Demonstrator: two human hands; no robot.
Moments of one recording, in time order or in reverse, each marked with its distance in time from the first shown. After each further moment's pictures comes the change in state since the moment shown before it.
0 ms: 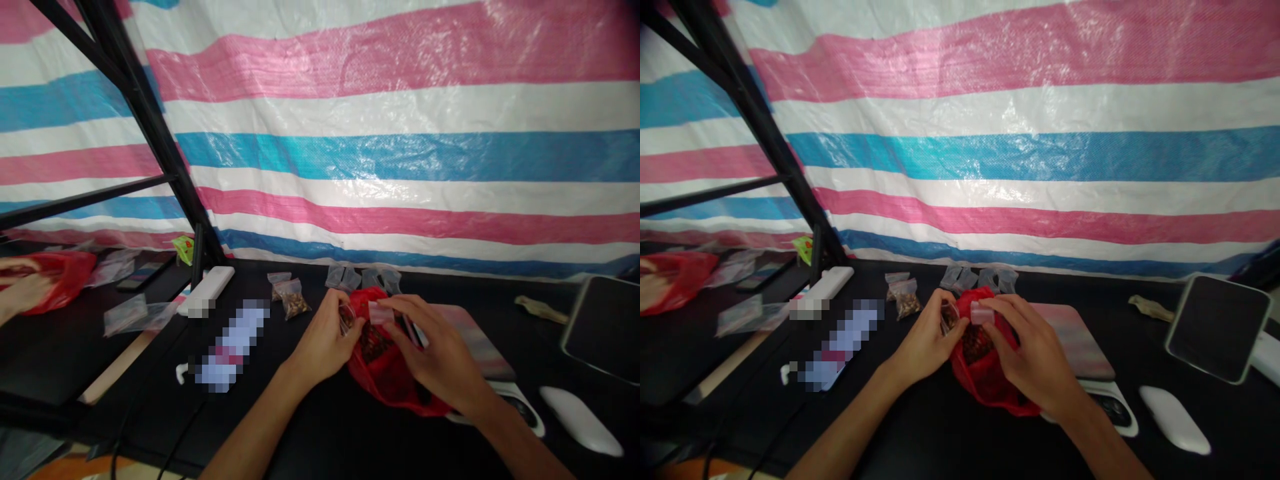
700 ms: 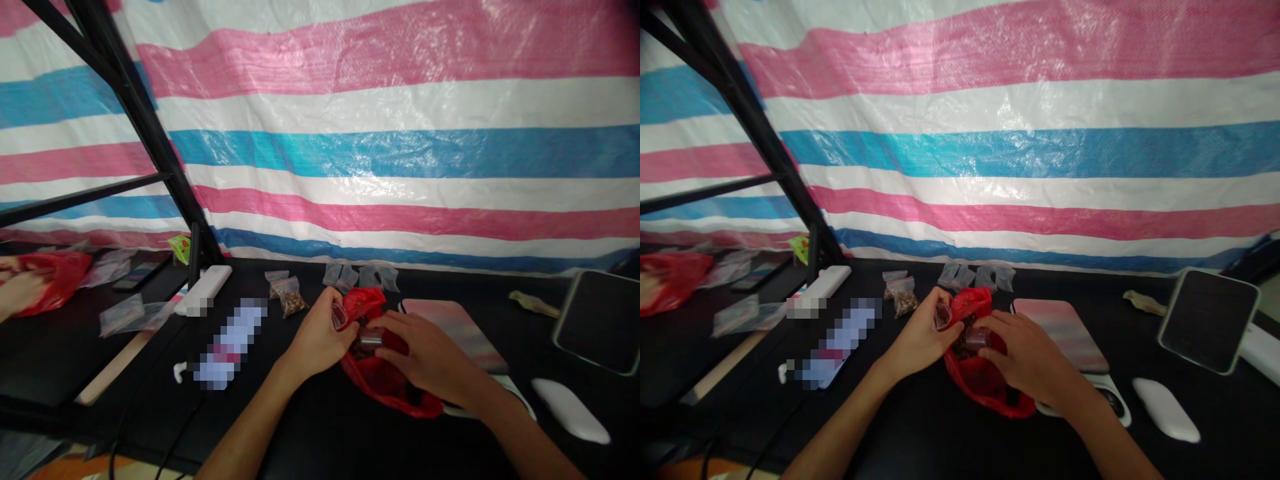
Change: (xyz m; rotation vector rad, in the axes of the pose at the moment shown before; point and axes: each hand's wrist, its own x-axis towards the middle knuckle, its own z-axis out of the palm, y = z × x) left_hand 0.002 -0.001 -0.002 -0.096 -0.030 -0.120; right_hand -0.002 0.010 -0.005 -0.123 -0.430 0.028
